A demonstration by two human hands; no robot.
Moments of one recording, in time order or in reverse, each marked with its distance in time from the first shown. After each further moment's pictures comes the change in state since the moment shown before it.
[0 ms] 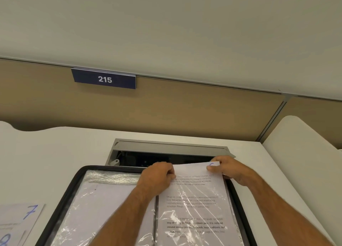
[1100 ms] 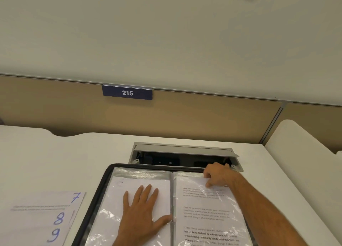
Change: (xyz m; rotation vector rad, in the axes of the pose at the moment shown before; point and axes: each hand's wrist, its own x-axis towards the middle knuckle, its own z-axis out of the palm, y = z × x) left_hand -0.151 -0.068 0.020 0.327 0.116 -0.101; right_hand -0.045 -0.048 0.067 -0.893 -0.013 -0.102
